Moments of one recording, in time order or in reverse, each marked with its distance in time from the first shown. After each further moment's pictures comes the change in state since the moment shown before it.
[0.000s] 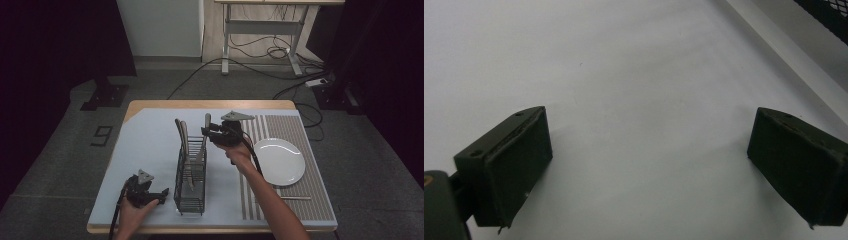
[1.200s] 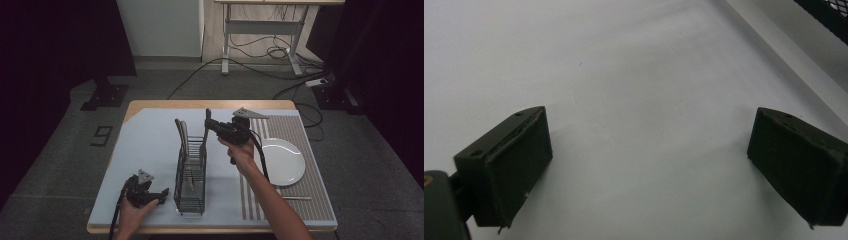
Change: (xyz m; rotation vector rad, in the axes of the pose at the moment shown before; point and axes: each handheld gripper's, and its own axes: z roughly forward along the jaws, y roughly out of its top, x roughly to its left) left arm 0.000 0.000 0.000 0.003 -0.001 0.002; right arm 0.008 0.018 -0.035 -0.178 0.139 0.117
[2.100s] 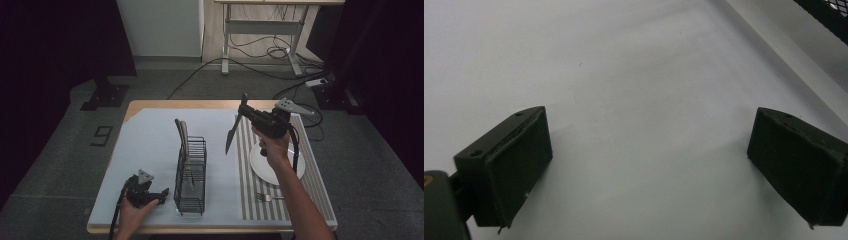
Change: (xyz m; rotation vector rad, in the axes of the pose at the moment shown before) left arm 0.000 0.000 0.000 -0.001 0.001 0.001; right arm -0.021 0.041 -0.085 -0.147 -0.089 -0.067
